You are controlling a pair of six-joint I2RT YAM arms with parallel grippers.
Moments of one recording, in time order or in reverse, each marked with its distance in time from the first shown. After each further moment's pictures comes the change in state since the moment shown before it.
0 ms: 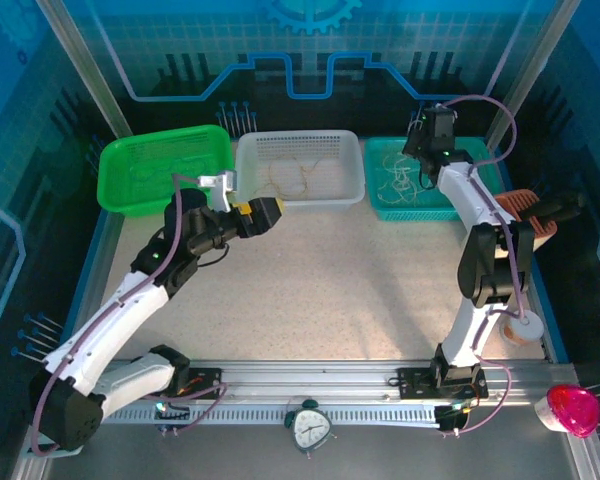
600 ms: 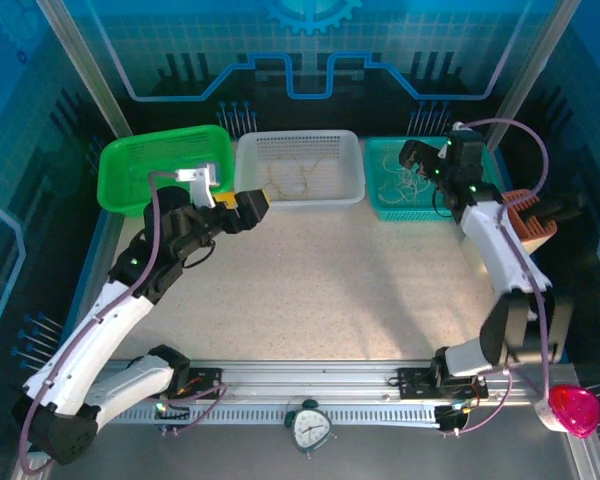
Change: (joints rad) left arm -0.003 -0.072 0.118 -0.148 -0.187 0.112; right arm -0.012 -0.468 -0.348 0.014 -0.212 0.033
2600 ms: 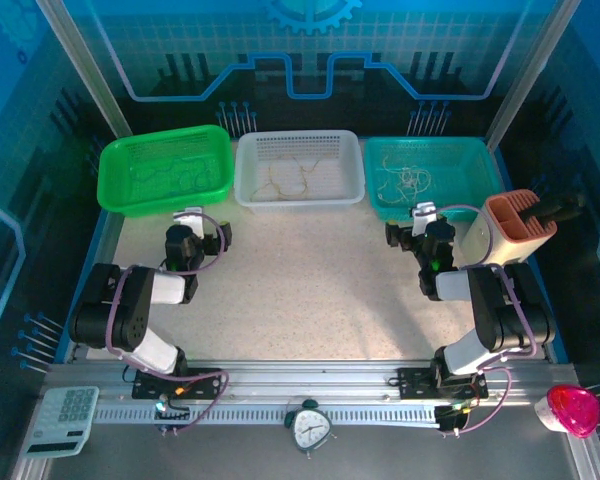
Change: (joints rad) left arm 0.391 0.612 -0.639 1.106 -0.166 0.472; right arm 0.039 0.145 -0.830 1.086 0.051 -0.511
